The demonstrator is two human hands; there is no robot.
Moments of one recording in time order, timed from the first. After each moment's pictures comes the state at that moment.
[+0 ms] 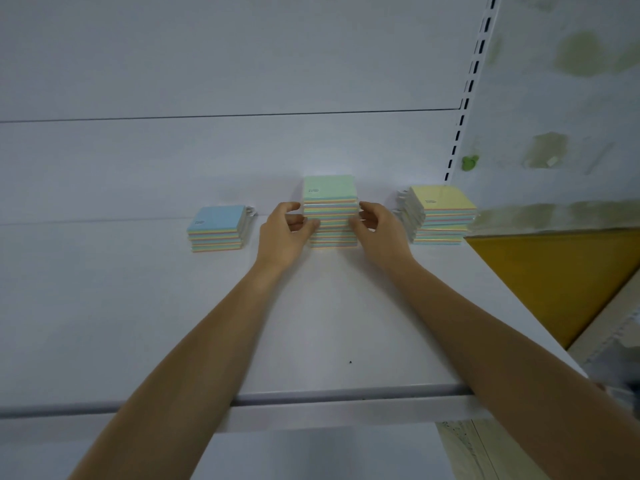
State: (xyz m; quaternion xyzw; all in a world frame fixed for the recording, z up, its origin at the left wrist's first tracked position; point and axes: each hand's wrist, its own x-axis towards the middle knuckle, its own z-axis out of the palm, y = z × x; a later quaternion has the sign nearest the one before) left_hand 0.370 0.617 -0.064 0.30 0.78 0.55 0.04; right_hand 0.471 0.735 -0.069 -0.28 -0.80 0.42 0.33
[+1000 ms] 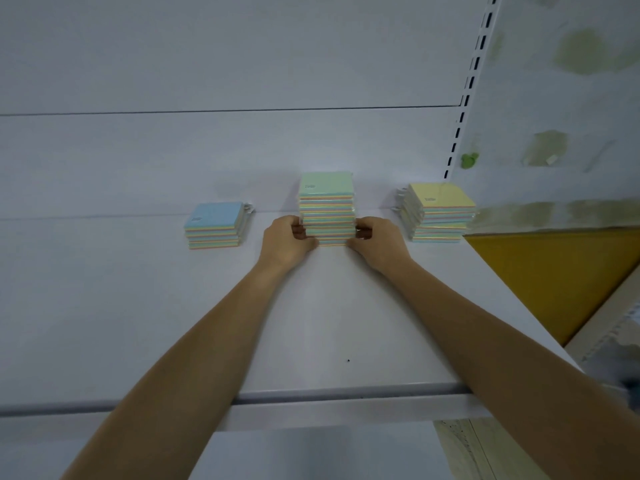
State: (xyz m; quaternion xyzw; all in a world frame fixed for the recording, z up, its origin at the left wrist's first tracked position) left_hand 0.364 0.620 -0.077 0.33 0.80 0.49 0.07; right_hand 0.479 0.733 -0.069 -0.28 -0.86 0.34 0.25
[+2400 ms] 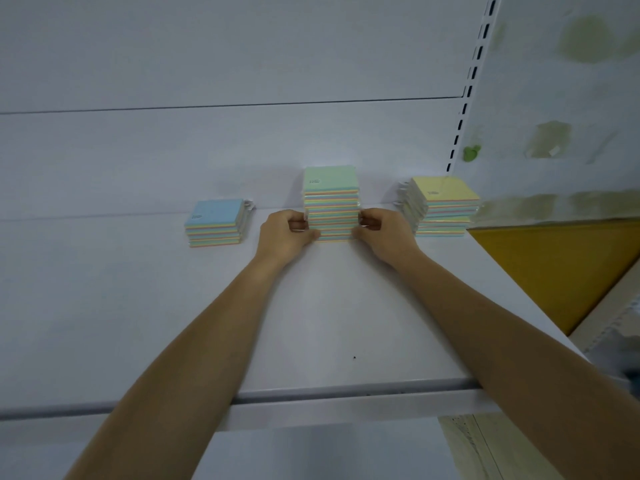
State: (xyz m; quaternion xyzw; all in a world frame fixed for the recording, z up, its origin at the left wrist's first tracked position) left_hand 0.355 0.622 -0.078 0.32 0.80 0.51 0.07; right_hand 0.476 0.742 -0.073 -0.27 -0.83 0.40 0.28
